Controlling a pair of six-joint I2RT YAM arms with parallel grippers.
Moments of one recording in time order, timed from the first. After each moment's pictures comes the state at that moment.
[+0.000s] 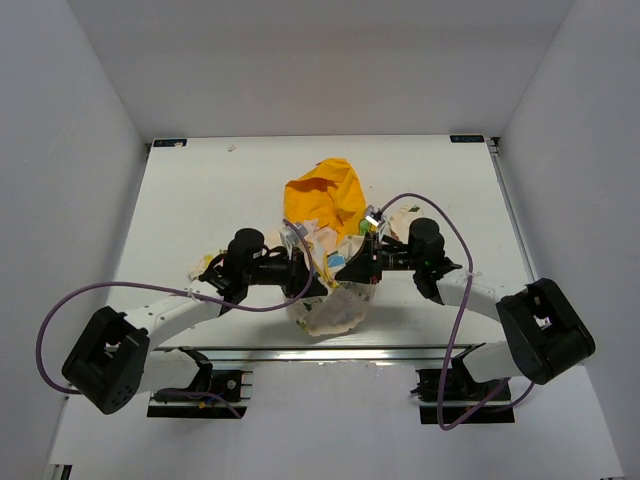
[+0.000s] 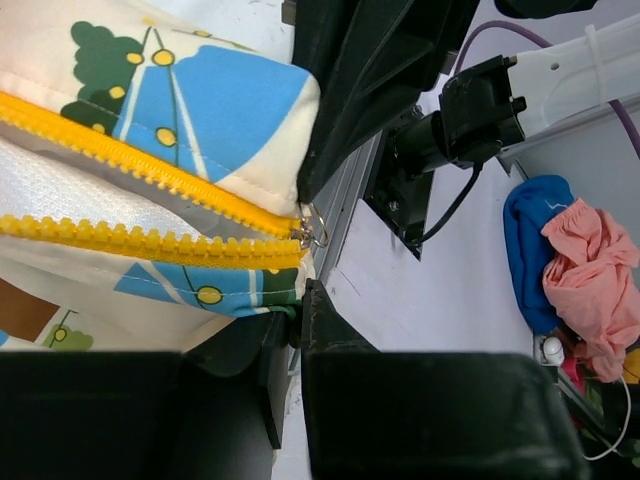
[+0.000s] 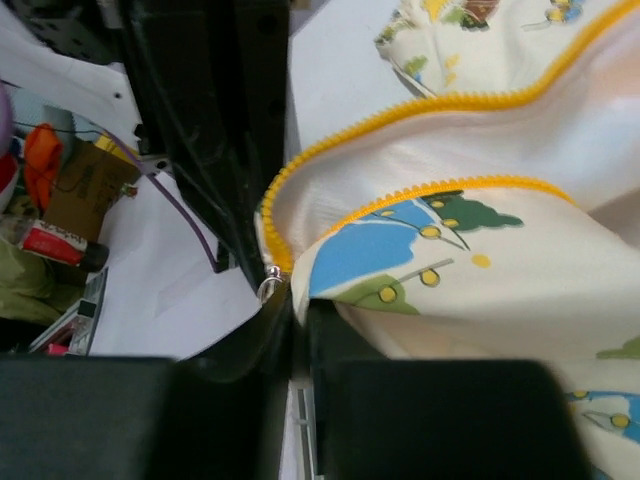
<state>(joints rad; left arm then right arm) -0.62 1.22 0.54 0.30 0.81 -0.48 0.52 1.38 0.52 0.72 -1.02 0.55</state>
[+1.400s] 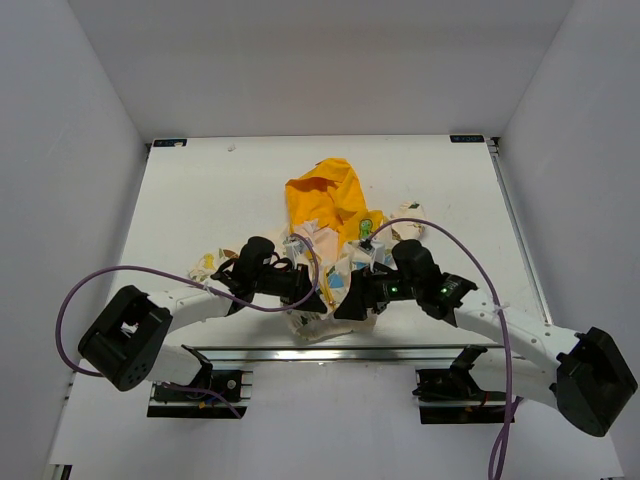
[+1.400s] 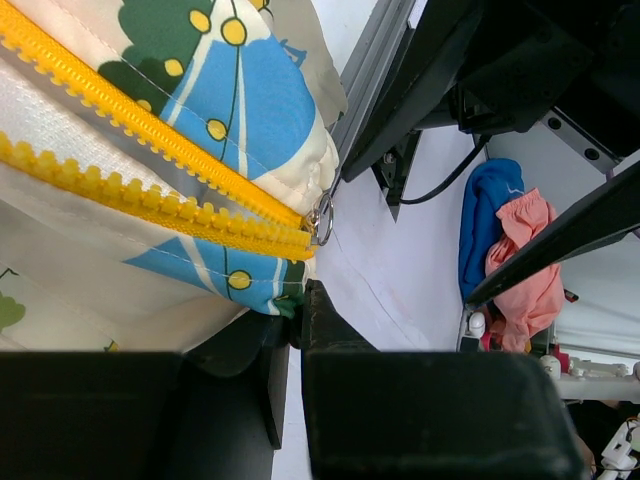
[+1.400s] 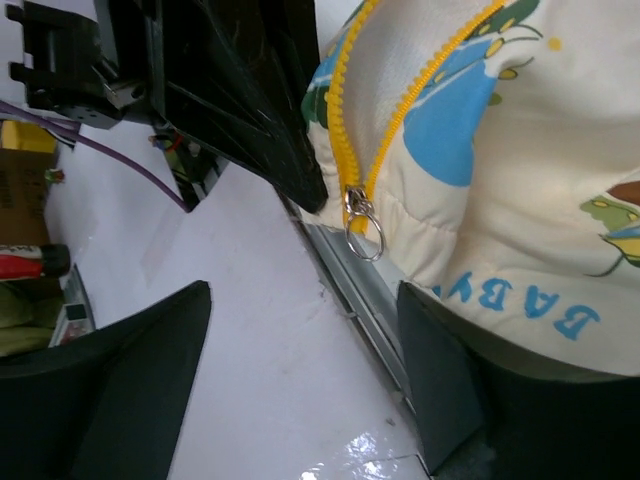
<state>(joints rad) -0.63 1.36 0.50 0.30 0.85 -0.61 0.78 1.04 0.56 -0.11 -0.58 0.50</state>
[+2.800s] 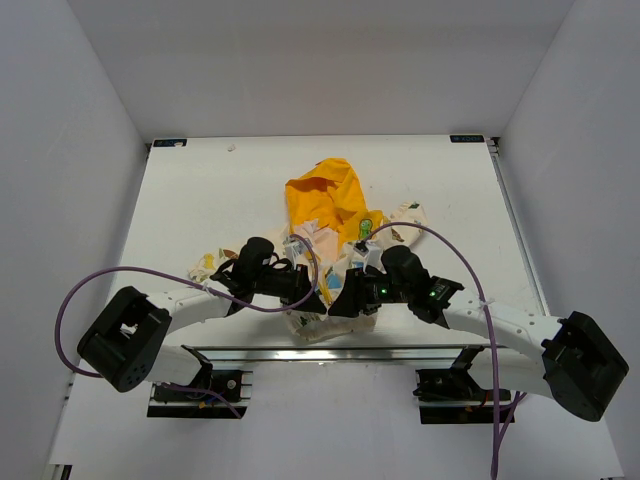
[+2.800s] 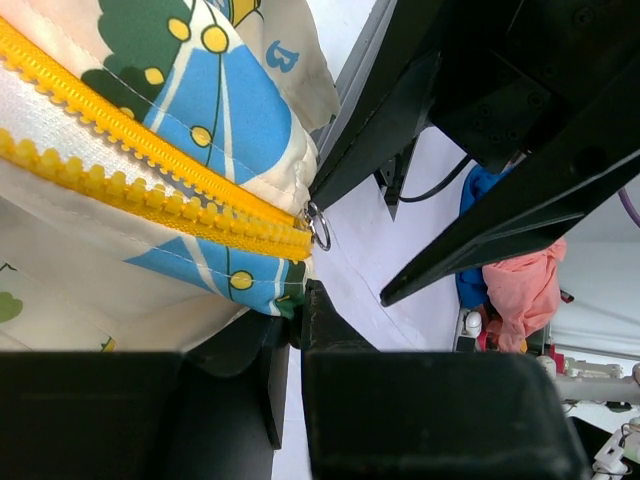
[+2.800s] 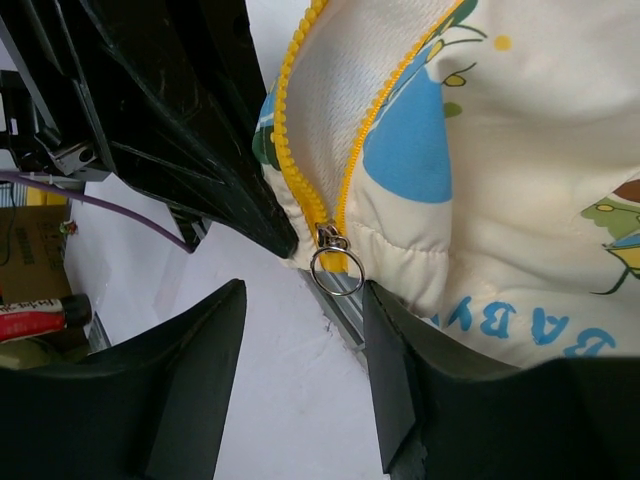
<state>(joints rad) -0.63 1.35 0.49 0.29 0.86 -0.62 0.84 1.13 0.52 0.04 -0.47 0.67</state>
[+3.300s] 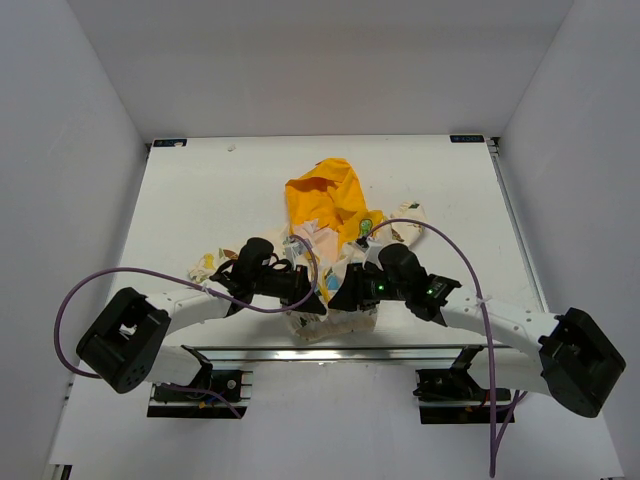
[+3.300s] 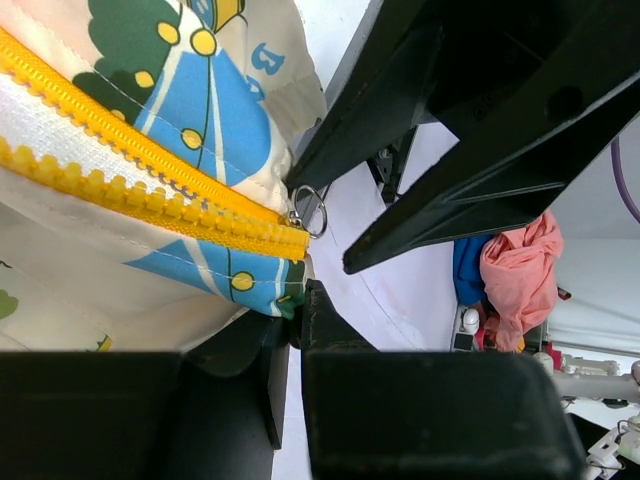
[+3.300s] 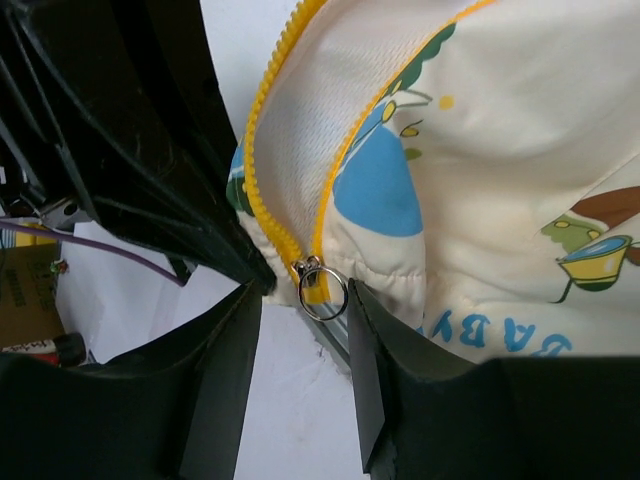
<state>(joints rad) -0.63 1.34 0.49 0.29 0.86 -0.62 0.85 1.15 0.54 0.04 -0.38 0.70</state>
